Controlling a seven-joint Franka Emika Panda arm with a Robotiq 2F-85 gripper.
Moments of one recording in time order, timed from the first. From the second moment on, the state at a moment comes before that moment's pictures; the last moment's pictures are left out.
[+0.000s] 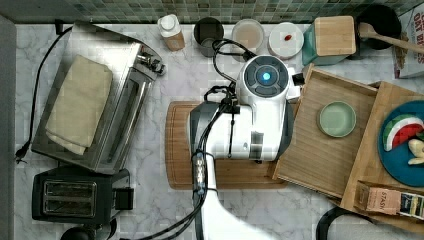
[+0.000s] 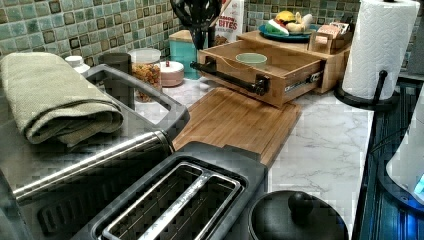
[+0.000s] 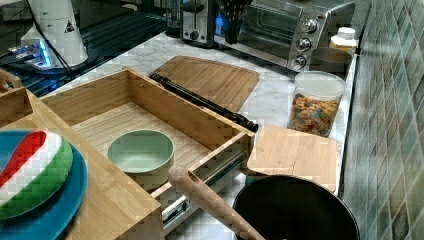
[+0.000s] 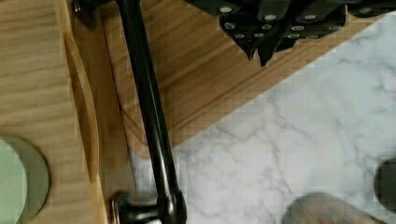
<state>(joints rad) -0.05 0.16 -0.03 -1.97 -0.04 0.54 -0.28</state>
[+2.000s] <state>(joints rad) -0.04 0.50 -0.07 -1.82 -0.16 0.56 -0.39</state>
